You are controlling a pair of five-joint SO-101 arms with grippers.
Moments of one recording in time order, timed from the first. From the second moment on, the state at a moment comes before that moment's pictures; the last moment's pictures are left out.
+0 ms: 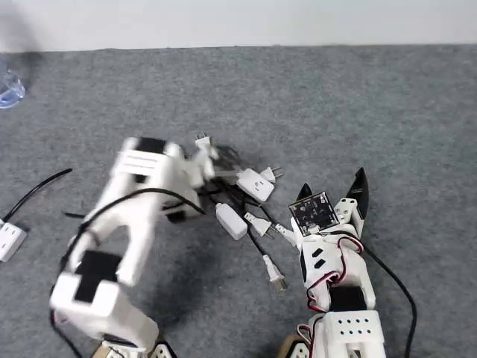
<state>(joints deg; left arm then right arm) 2.6 5.4 13.9 80.9 -59.5 -5.8 -79.2 96.0 11.9 24.1</state>
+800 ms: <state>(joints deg) -51.8 1.9 19.2 61.6 -60.0 -6.5 -79.2 96.0 11.9 24.1</state>
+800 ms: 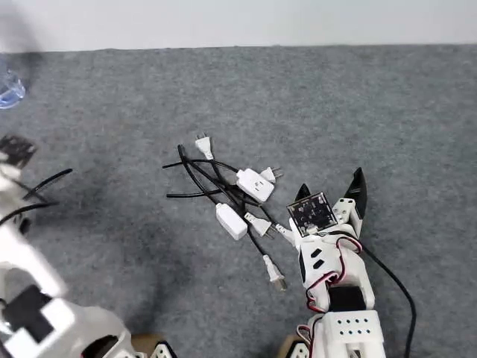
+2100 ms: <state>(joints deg) -27.8 -33.5 36.6 71.4 -59.3 -6.7 -79.2 96.0 11.9 24.1</state>
